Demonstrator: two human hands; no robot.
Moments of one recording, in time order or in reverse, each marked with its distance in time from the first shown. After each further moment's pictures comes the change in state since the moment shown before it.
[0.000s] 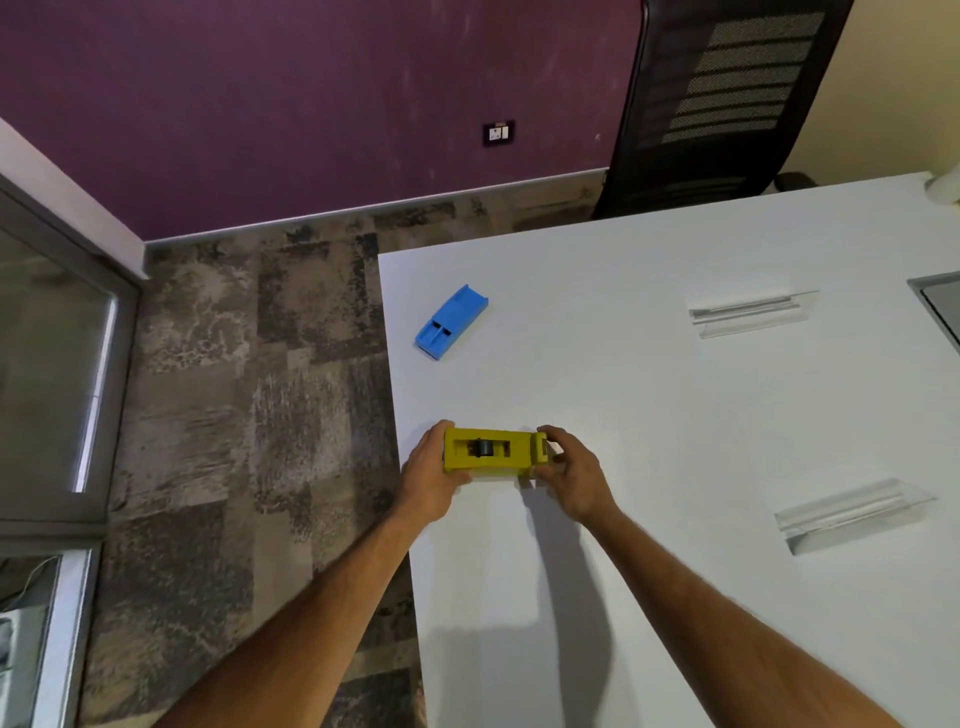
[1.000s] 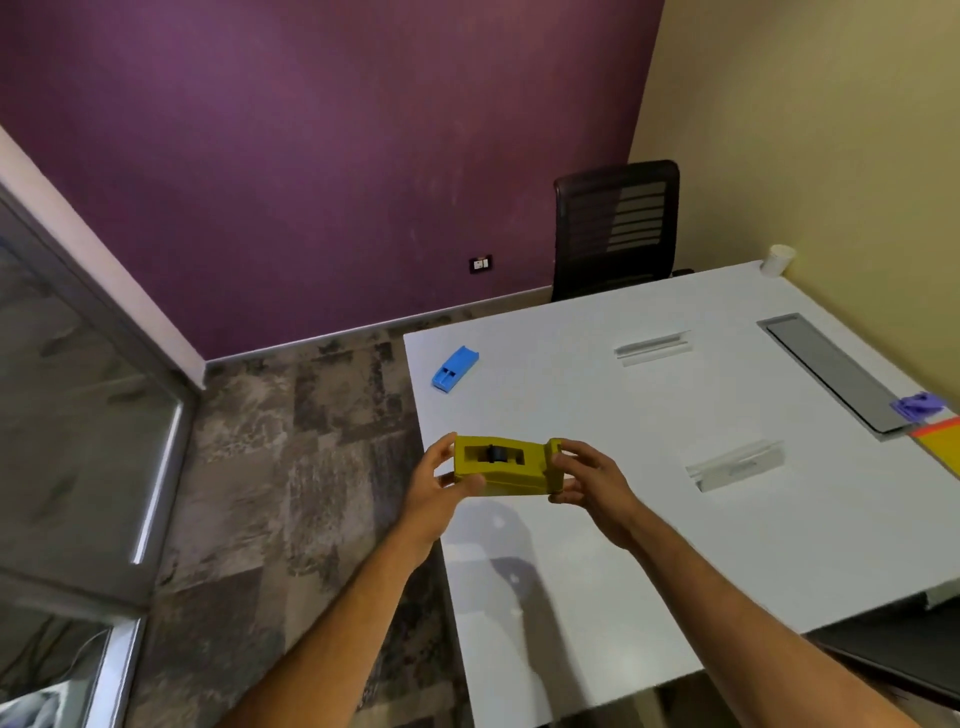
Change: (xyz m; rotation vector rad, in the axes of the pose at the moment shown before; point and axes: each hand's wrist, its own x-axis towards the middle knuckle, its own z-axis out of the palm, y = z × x) left_hand -0.273 0.087 -0.045 -0.464 -0.013 0.148; right_hand -0.271 -0.104 -0.069 0.680 -0.041 -0.015
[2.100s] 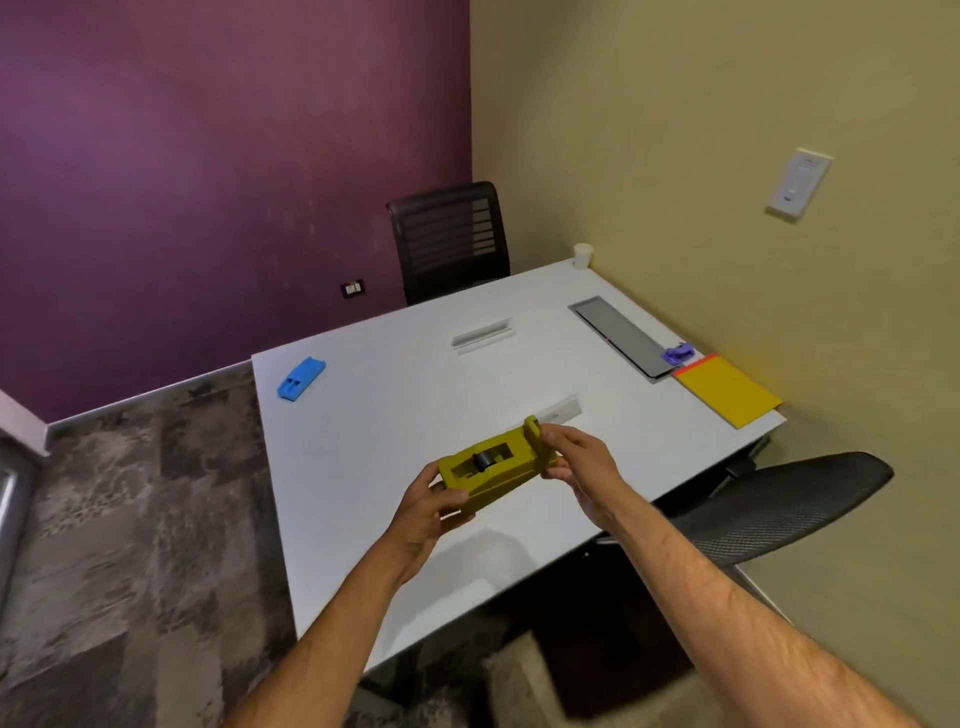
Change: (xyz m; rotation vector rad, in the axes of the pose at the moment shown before) left_hand -0.143 -0.006 0.260 -0.242 -0.386 -0.097; right_hand -0.204 -0.021 -0.229 0.076 0.274 -0.139
